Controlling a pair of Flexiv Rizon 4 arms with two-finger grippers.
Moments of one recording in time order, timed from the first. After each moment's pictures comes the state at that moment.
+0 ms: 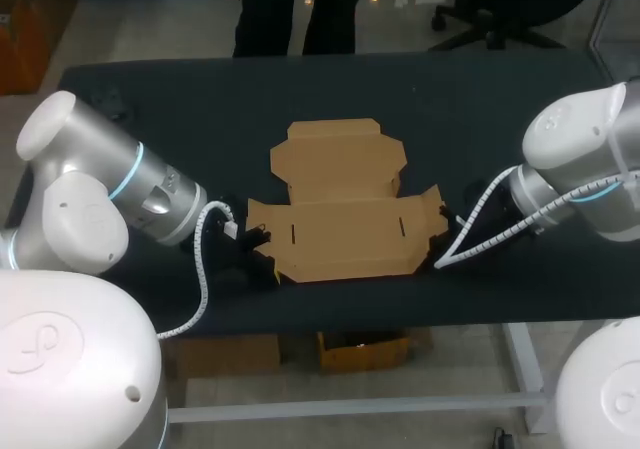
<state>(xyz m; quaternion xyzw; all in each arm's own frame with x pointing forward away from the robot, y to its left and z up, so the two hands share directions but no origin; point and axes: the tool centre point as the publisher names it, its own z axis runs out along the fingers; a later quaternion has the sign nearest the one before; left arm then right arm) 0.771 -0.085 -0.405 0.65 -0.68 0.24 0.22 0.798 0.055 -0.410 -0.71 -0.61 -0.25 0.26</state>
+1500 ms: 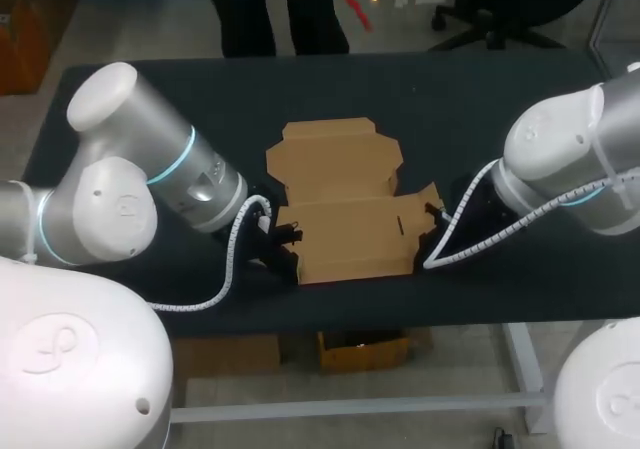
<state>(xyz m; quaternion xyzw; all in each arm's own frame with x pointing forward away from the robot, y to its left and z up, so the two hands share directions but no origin) 0.770 -0.117 -0.394 0.64 -0.73 0.20 0.17 0.799 0.069 -0.408 -0.71 -0.62 -0.22 0.24</state>
